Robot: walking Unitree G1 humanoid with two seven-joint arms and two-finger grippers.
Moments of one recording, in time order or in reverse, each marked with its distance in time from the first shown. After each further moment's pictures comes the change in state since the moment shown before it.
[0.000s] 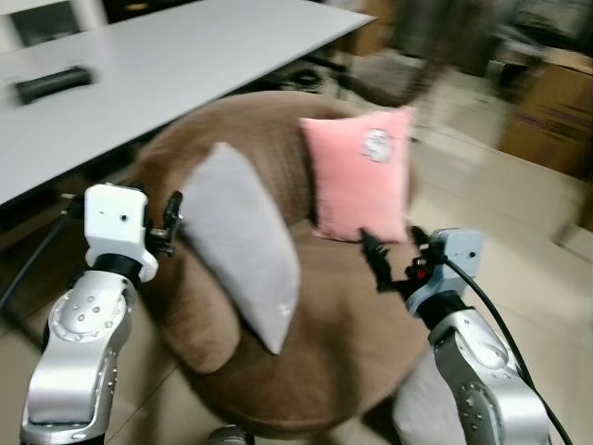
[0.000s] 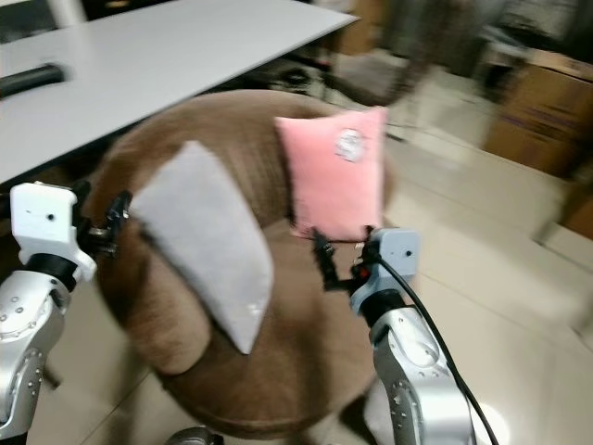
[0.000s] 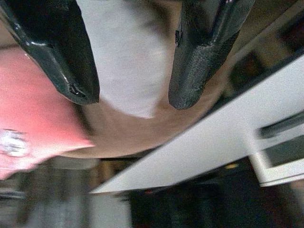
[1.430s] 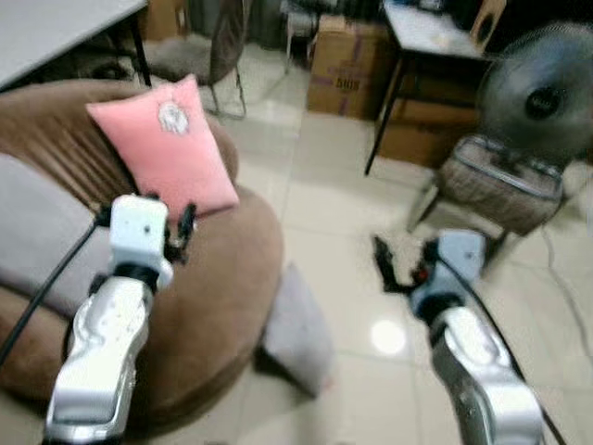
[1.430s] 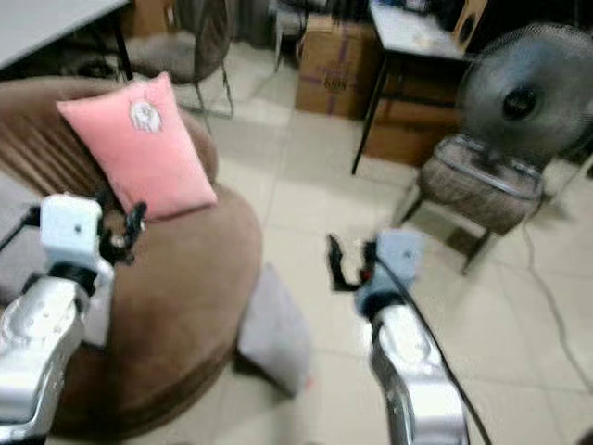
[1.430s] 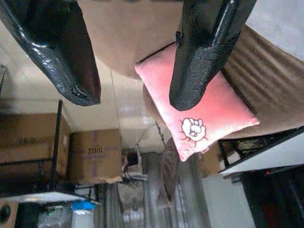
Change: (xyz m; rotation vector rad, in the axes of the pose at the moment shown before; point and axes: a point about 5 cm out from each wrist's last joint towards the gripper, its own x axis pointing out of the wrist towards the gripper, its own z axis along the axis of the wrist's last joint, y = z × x) left arm 0.004 -0.010 -0.014 0.017 -0.001 0.003; right arm 0.001 0.000 -0.007 -0.033 0.113 -0.110
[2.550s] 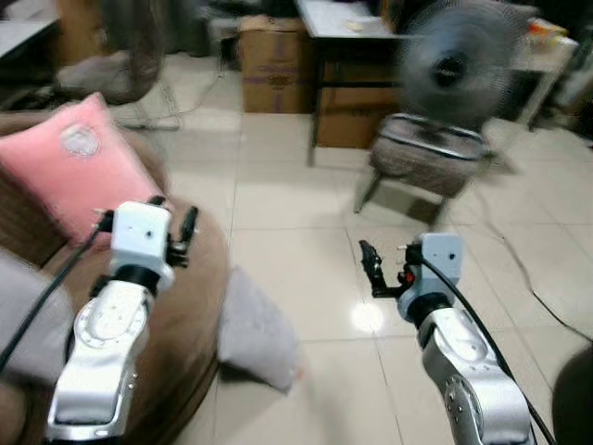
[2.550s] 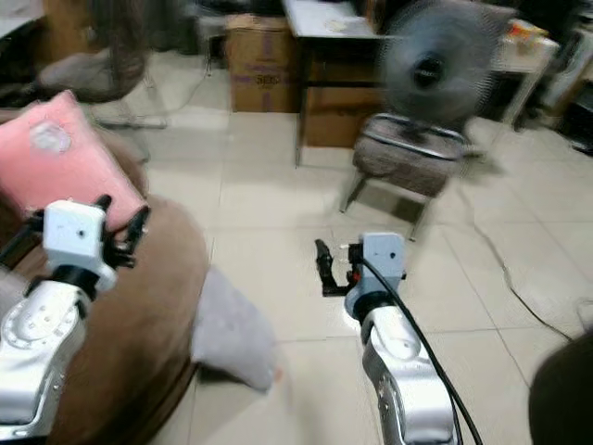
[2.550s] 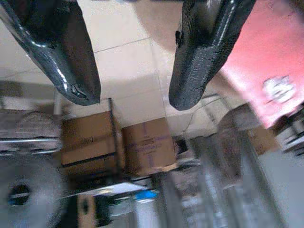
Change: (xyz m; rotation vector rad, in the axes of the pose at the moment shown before) left arm 0.001 -0.002 -0.008 0.004 0.005 -0.035; right arm 0.005 0.003 -0.011 -0.045 0.044 0.036
